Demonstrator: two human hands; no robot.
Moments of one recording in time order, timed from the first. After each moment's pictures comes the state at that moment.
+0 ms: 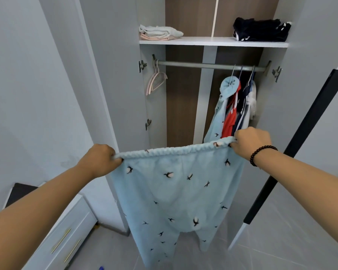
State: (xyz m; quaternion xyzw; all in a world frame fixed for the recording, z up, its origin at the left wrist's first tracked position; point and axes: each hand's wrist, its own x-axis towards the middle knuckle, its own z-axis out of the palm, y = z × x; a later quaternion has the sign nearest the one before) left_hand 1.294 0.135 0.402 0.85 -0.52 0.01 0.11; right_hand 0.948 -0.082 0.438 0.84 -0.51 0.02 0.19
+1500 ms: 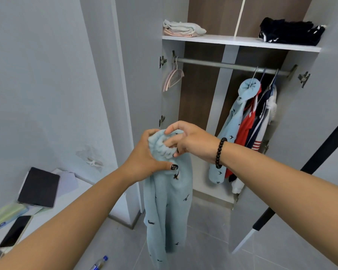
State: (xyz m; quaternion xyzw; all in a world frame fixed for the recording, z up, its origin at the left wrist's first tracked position) left_hand 1.228 0.149 0.414 0.62 -0.50 -0.26 0.54; right_hand 1.097 0.047 0.482 0.78 -0.25 0.10 -0.57
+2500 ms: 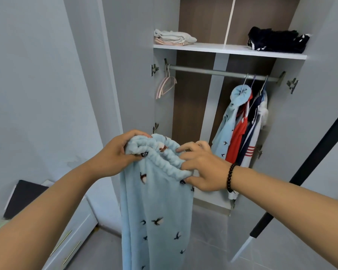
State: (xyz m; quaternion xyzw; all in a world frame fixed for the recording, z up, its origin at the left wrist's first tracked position) left_hand 1.285 0.146 0.441 0.58 -0.64 -0.20 0.46; right_hand 1.045 0.008 0.442 0.99 -0.04 0.11 -0.01
